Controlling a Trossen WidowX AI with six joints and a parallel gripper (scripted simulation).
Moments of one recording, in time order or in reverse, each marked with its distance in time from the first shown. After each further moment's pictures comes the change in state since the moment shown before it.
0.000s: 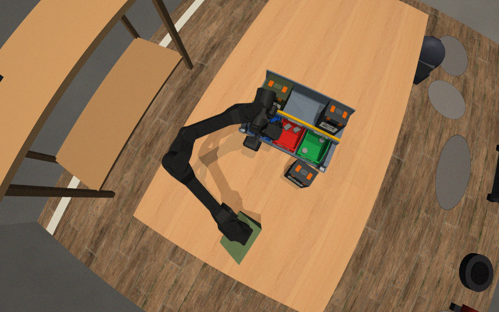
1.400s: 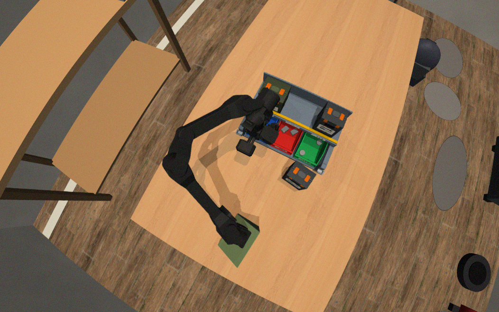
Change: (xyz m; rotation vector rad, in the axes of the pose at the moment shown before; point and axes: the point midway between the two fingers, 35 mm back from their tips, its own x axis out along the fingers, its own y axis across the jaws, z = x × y) arm -0.039 -0.023 -0.003 0.009 -0.001 -0.169
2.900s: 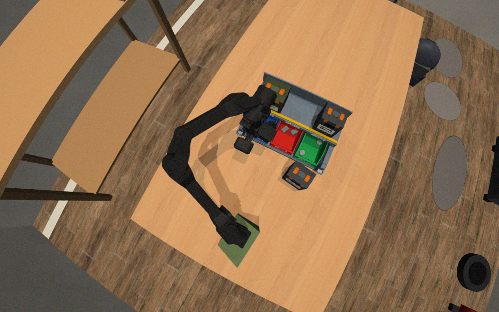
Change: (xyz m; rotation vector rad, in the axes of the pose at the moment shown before) arm -0.001 0.004 -0.011 -0.001 0.000 0.001
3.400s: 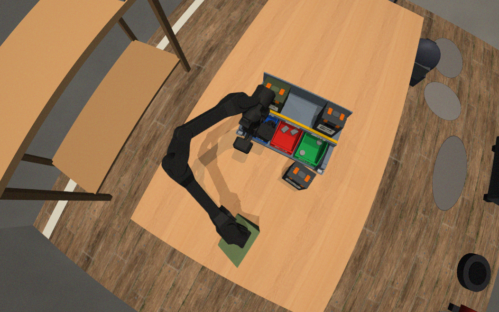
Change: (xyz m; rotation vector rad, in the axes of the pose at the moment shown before) arm 0.002 0.000 -0.004 -0.005 0.000 -0.005
